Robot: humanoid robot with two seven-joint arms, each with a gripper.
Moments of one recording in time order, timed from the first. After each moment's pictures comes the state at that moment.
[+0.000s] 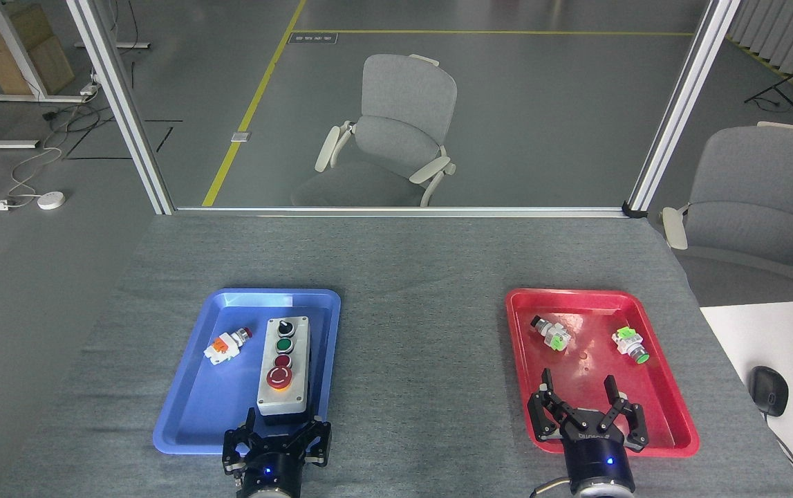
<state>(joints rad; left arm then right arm) -0.10 -0.11 -0.15 -1.19 -1.55 0.30 0.03 -0.04 0.04 -0.03 -1.35 1.45 0.03 -0.17</state>
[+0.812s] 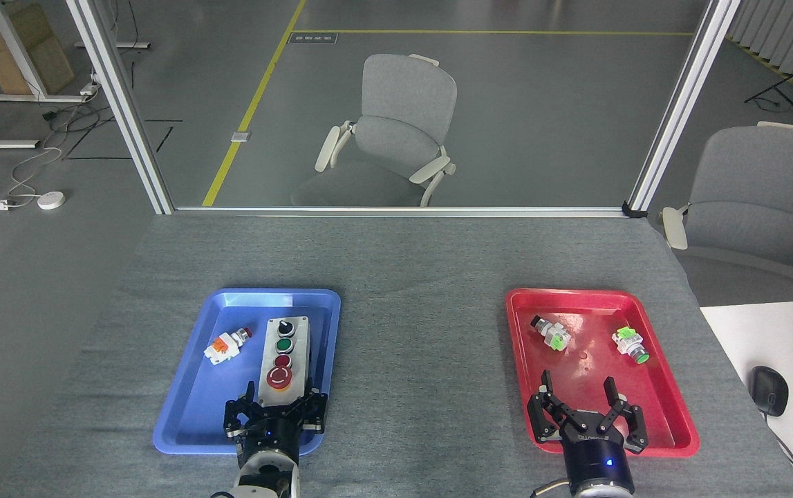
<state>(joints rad) -0.27 -0.10 -0.13 -1.01 -1.52 0.30 0.03 -0.04 0.05 -0.03 -1.35 1.45 0.03 -0.16</state>
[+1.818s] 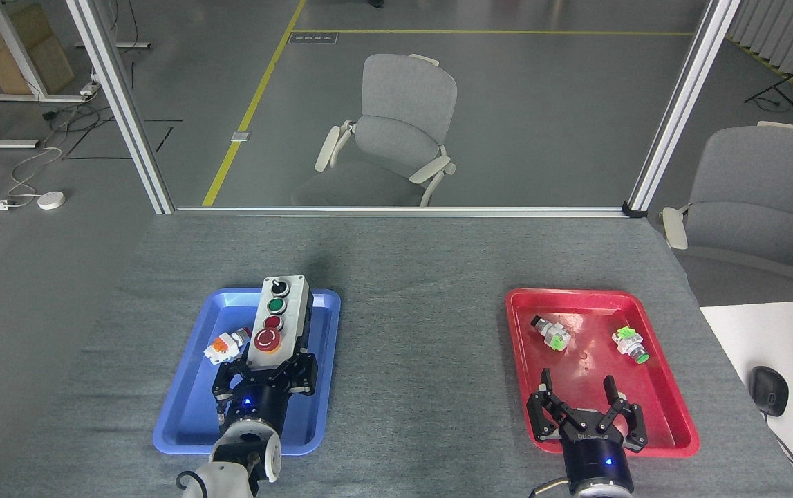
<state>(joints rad) -0.27 -0.04 -0.13 -1.21 -1.37 0.18 0.00 -0.04 0.05 -0.03 -1.35 1.45 0.03 -0.17</state>
